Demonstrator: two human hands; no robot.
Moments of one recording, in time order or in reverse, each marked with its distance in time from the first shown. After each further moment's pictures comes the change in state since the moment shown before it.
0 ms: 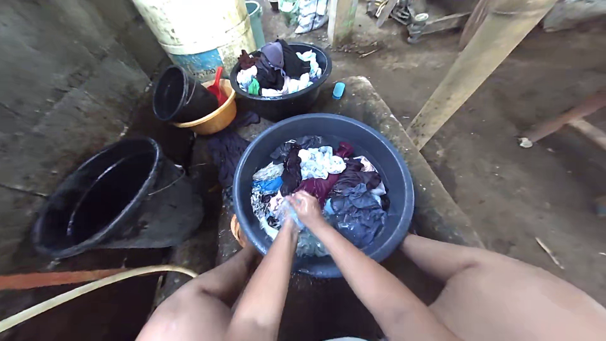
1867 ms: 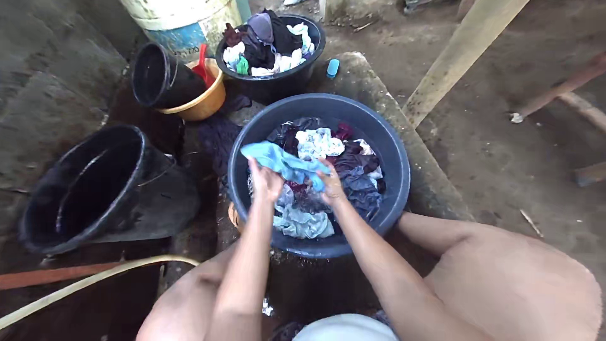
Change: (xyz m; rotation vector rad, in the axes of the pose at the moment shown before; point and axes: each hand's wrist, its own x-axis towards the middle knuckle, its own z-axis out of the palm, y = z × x) left_hand 0.031 0.047 -0.046 -0.406 -0.301 0.280; right_hand 0.009 0.080 -0.004 1.067 0.263 0.091
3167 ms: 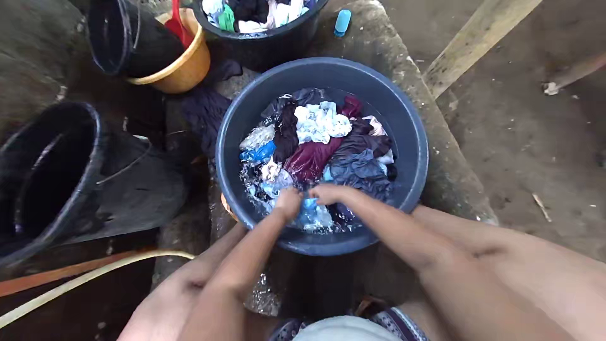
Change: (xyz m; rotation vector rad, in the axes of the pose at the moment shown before) left_hand 0.014 -0.117 -0.060 2.185 -0.868 -0.414; right_hand 0.034 0.055 -0.058 -1.429 -1.126 0.499
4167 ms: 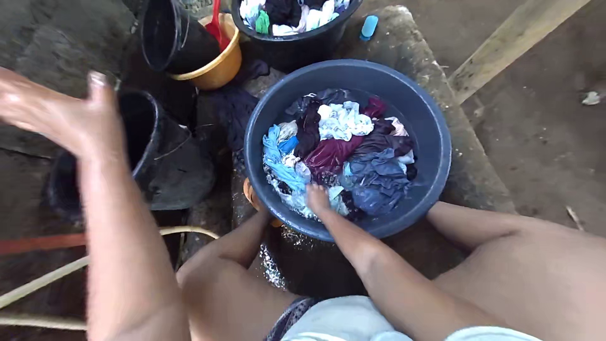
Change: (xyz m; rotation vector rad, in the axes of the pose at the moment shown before) left_hand -0.335 -0.174 -0.192 -0.141 1.640 -0.805; right_hand 0.057 -0.090 0.077 0.232 0.502 0.345
